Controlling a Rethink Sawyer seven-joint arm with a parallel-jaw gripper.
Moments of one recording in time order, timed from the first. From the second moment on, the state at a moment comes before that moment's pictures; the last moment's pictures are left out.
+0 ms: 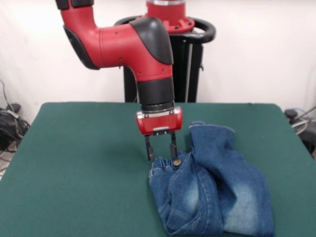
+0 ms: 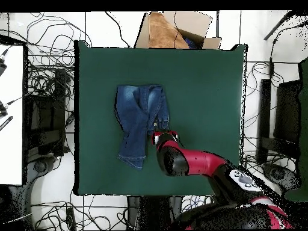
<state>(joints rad) -0.66 -0.46 0.29 1.96 -0.45 -0.15 1.57</state>
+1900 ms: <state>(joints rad) -0.69 -0.39 0.25 1.85 -0.58 -0.15 1.57</state>
